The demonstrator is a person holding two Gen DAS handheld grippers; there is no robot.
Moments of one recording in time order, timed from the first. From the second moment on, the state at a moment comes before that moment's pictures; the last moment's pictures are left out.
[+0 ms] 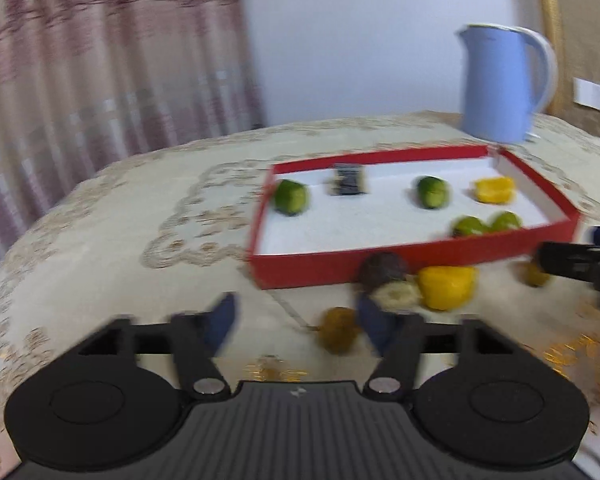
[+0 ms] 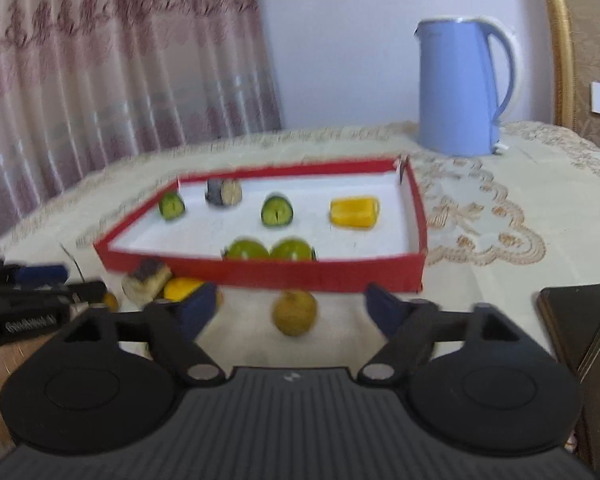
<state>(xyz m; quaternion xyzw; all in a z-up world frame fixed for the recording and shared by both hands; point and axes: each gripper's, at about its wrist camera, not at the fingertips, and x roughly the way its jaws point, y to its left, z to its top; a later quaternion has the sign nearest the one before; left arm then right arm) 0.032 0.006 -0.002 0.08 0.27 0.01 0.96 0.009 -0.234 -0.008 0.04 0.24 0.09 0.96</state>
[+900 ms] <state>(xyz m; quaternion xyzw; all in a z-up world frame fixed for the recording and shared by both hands) 0.002 0.035 -0.011 0.06 0.23 -0.03 0.97 -0.037 -0.212 -0.001 -0.06 0.21 0.05 0.97</state>
